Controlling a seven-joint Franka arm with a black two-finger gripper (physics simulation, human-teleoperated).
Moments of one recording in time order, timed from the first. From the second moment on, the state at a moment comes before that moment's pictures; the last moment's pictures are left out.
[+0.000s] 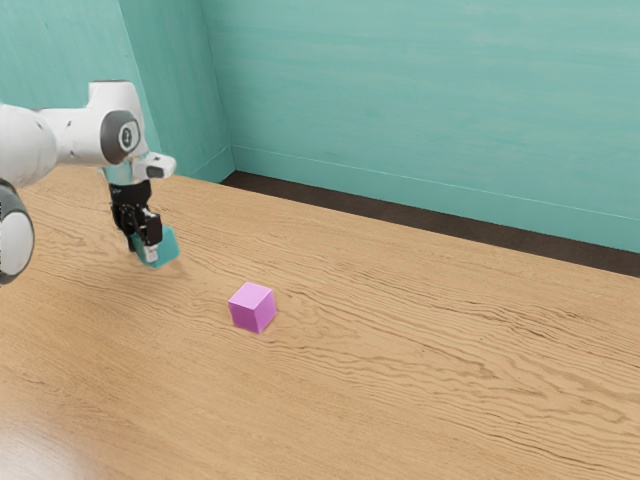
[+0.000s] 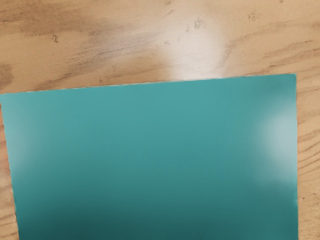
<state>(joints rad) 0.18 0.55 0.23 -1.45 -0.08 1.80 0.63</state>
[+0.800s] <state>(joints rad) -0.07 0.72 0.23 -1.21 -0.12 1.62 0.23</state>
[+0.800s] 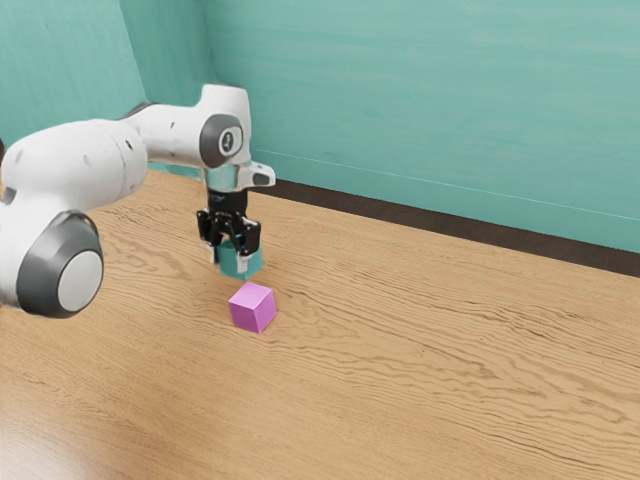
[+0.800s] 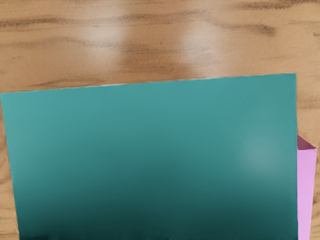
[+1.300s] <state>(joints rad) -0.07 0.69 0.19 -1.28 -0.12 1.61 0.06</state>
